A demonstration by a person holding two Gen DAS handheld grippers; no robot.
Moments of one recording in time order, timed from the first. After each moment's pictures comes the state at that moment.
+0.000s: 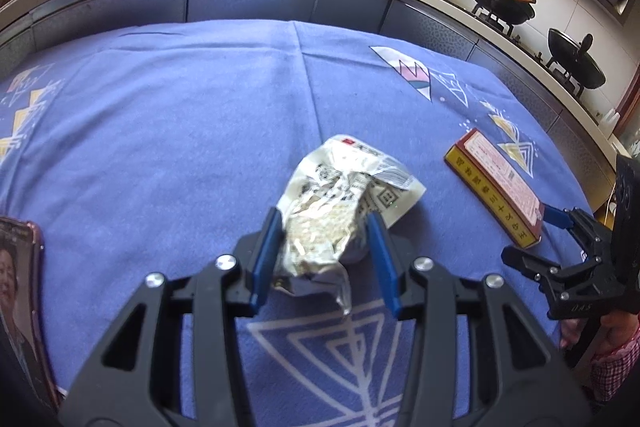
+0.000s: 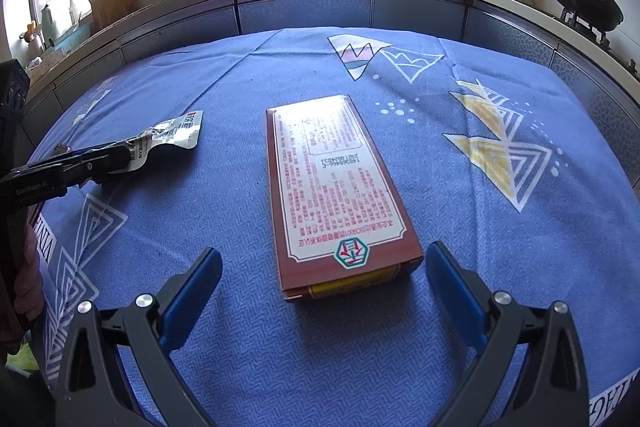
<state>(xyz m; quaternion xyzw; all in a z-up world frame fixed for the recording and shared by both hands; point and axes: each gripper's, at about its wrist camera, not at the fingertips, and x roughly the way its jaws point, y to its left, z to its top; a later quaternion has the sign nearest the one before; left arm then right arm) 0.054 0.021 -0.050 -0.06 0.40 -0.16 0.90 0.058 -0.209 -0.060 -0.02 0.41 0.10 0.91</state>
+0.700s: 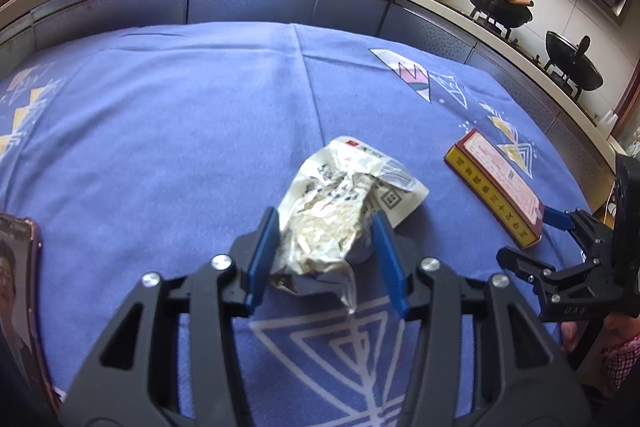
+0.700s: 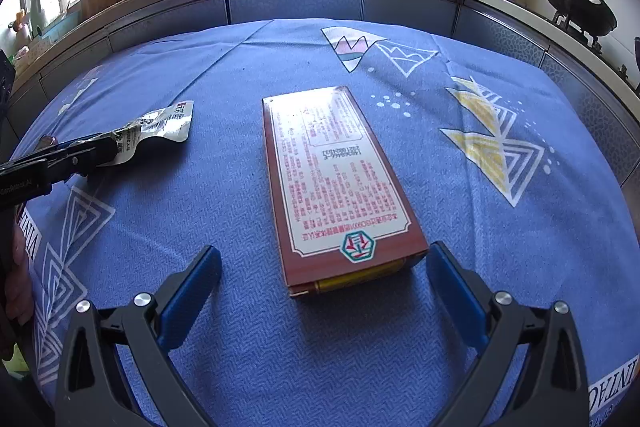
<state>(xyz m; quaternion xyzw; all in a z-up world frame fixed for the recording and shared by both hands) 0.051 0.026 -0.051 -0.06 0.39 -0.16 0.90 0.060 -0.205 -0.064 -0.04 0.42 0.08 0.90</state>
